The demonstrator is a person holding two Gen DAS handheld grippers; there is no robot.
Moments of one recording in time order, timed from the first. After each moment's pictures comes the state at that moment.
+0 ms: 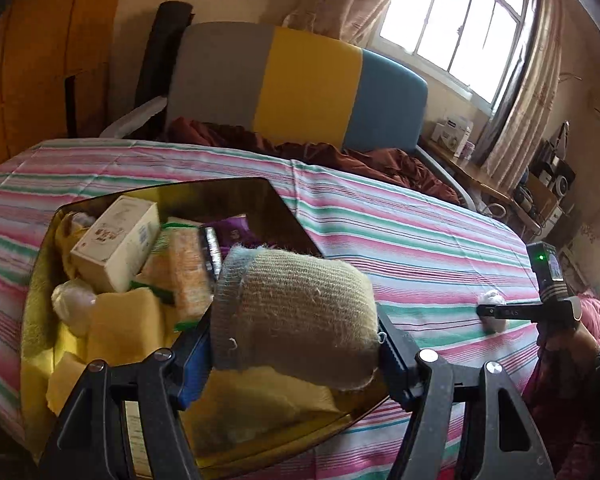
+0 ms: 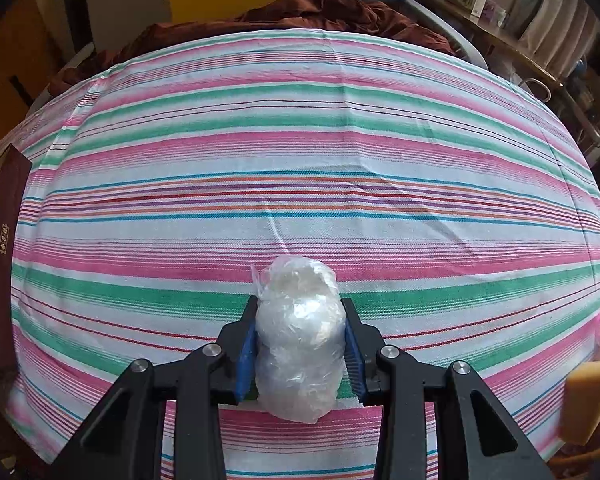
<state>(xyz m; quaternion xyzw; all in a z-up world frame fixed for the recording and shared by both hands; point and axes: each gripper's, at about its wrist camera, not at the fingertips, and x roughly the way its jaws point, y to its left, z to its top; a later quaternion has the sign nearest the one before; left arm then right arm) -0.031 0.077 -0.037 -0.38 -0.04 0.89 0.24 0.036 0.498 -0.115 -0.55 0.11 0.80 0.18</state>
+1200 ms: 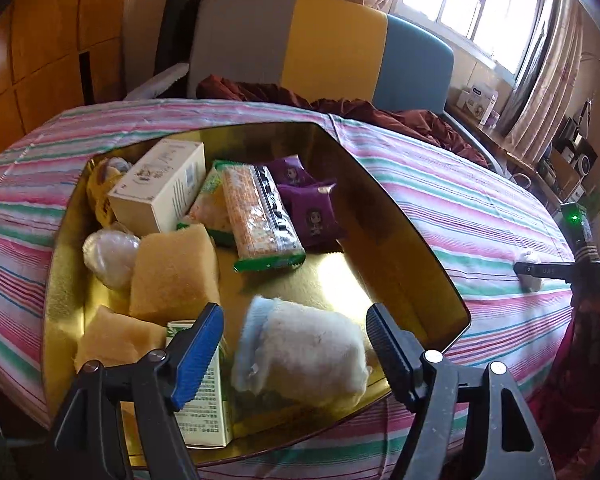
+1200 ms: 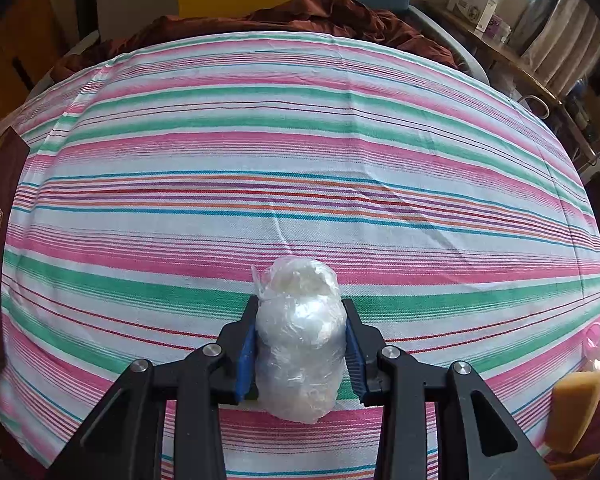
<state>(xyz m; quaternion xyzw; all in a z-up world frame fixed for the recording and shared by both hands) -0.025 0.055 -0.067 -0.43 0.01 0.88 0.21 0.026 0.472 -0.116 -0.56 0.08 0.81 0.18</state>
